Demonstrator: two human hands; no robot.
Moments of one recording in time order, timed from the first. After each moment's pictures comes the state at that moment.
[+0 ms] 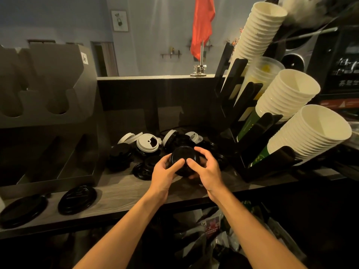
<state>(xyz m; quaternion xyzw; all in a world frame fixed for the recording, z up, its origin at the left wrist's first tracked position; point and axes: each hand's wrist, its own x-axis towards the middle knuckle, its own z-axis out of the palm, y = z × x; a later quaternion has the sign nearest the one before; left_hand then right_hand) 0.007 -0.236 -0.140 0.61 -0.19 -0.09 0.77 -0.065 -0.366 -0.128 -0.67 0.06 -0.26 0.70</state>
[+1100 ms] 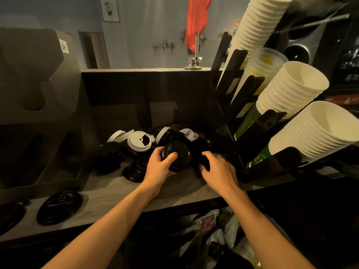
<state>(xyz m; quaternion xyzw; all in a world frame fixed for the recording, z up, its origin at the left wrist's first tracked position) 0.037 -0.251 -0.132 0.63 -0.18 -0.09 0.75 -0.049 -0.423 -0.142 -0.94 0.17 -0.26 0.13</state>
